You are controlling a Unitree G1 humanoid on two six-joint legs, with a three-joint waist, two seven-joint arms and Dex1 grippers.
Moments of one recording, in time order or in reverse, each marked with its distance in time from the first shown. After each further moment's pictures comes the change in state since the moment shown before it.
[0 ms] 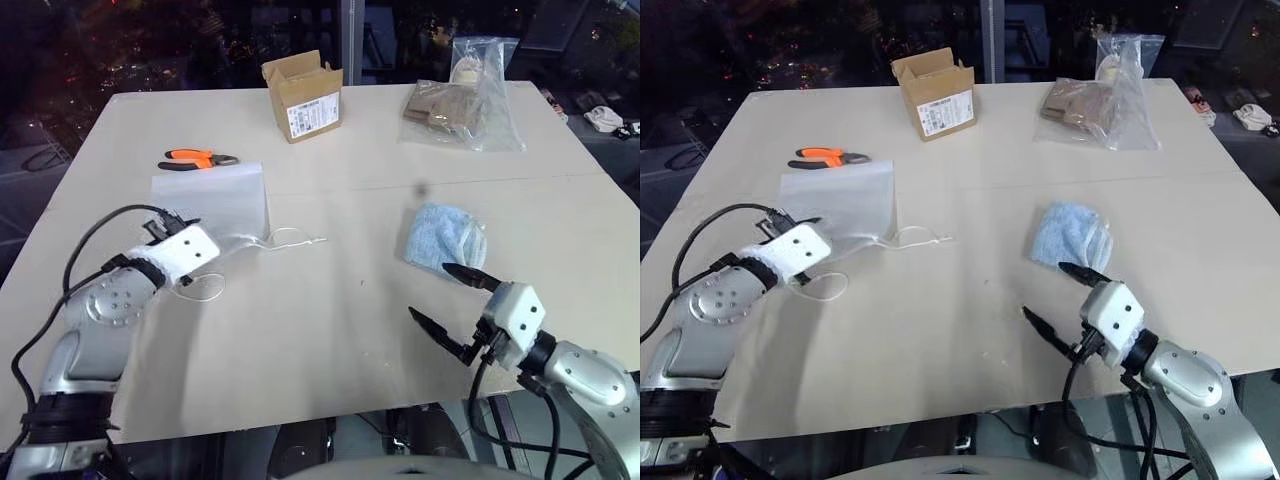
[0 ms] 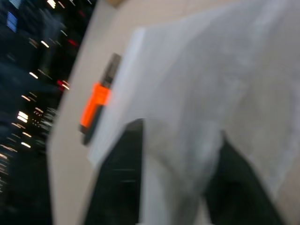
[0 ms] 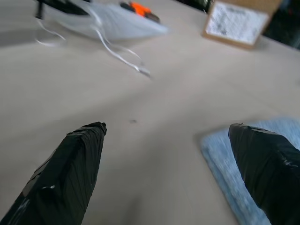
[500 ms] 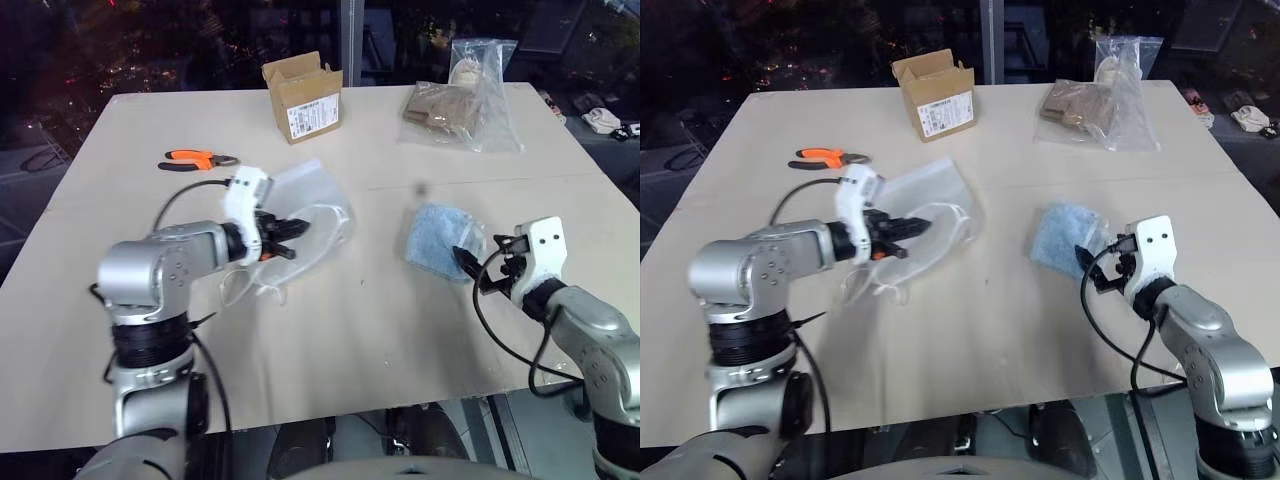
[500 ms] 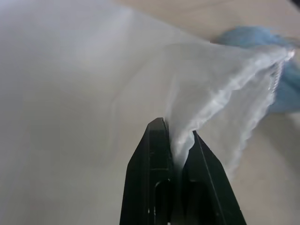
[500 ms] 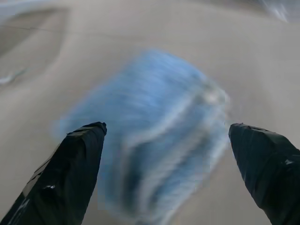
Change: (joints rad) left arm -0.484 -0.433 0.043 -0.219 -0.575 1.254 0.088; right arm -0.436 0.191 -0.217 0.315 0.179 0.598 -0.350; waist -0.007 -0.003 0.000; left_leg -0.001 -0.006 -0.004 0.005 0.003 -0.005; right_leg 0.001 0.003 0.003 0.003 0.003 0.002
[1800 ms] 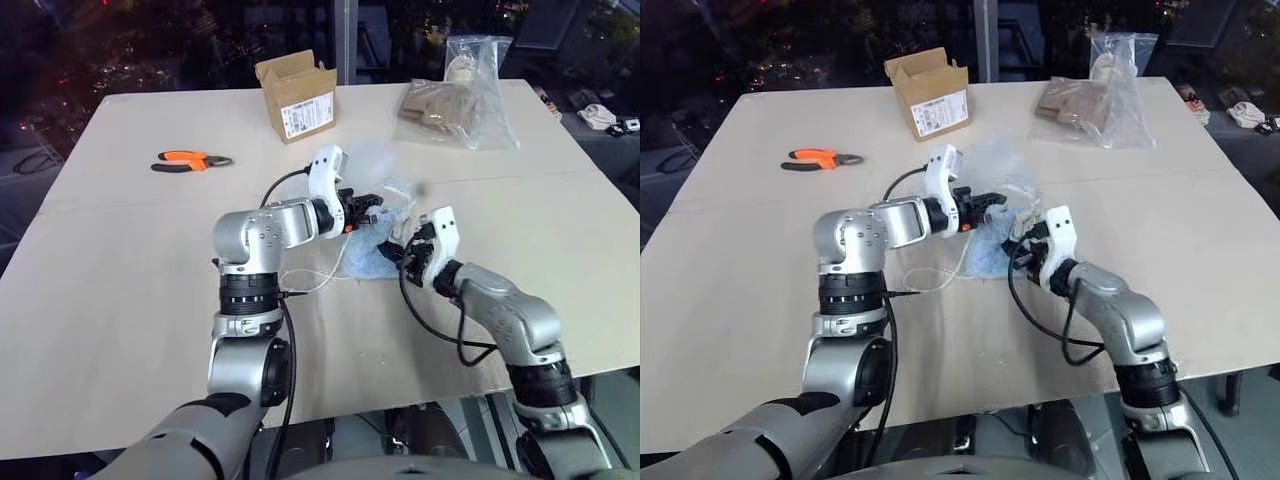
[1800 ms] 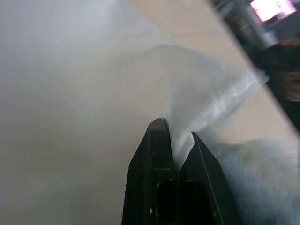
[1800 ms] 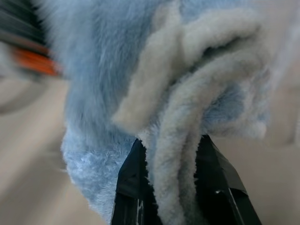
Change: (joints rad) left arm -0.215 -0.260 -0.004 0.305 -0.116 -0.158 0.179; right arm -0.173 0.162 0.296 0.257 0.040 -0.142 0.131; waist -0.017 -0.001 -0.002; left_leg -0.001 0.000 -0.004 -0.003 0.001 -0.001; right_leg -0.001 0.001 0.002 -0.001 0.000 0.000
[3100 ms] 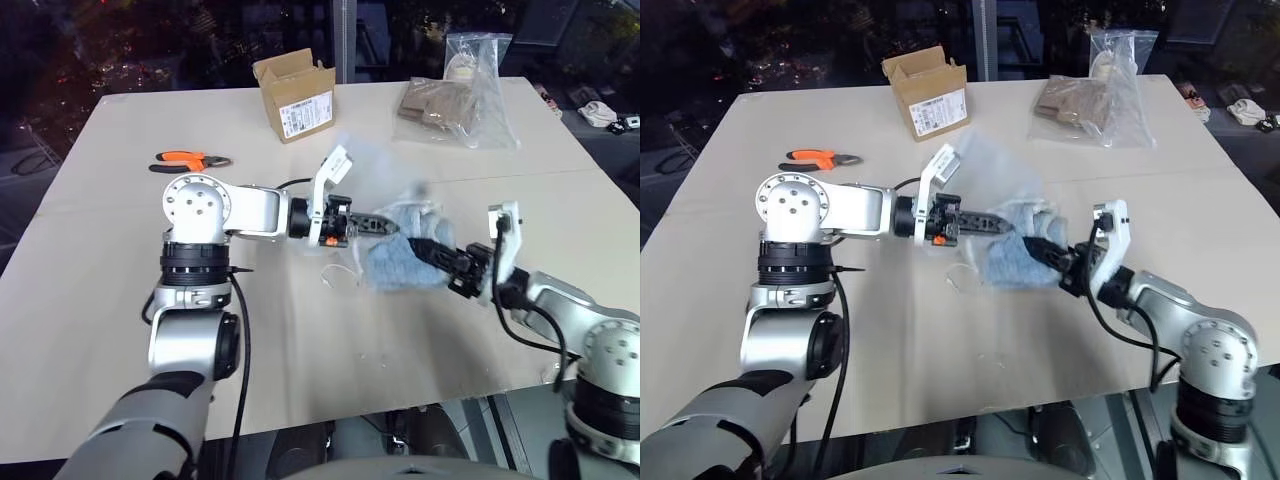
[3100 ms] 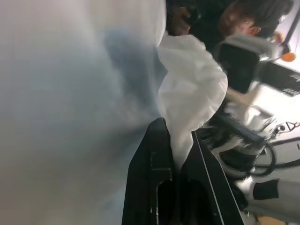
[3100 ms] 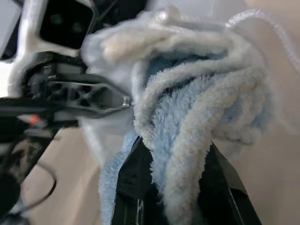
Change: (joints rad) left arm -0.089 0.357 -0.157 0.171 -0.821 0.320 0.173; right arm 0.124 -0.167 -0.414 -0.368 0.879 0.429 -0.247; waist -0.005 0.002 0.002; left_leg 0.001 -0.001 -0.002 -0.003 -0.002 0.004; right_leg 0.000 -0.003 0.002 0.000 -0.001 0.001
